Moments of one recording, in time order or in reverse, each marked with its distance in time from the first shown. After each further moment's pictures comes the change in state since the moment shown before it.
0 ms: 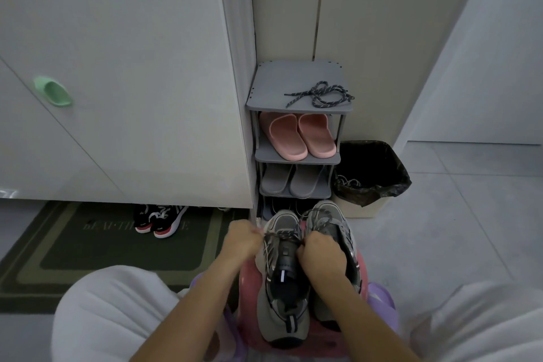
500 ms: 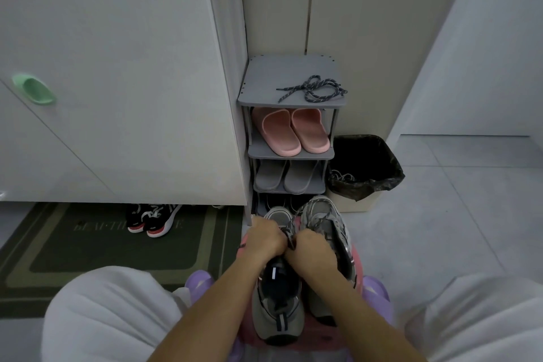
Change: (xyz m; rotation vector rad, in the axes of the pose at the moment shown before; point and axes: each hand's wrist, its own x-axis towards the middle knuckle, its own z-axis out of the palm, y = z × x) left_hand 0.006 0.027 0.048 0.413 -0.093 0.064; right_hand -0.003 -0.006 -0.003 0.118 -0.133 -0.052
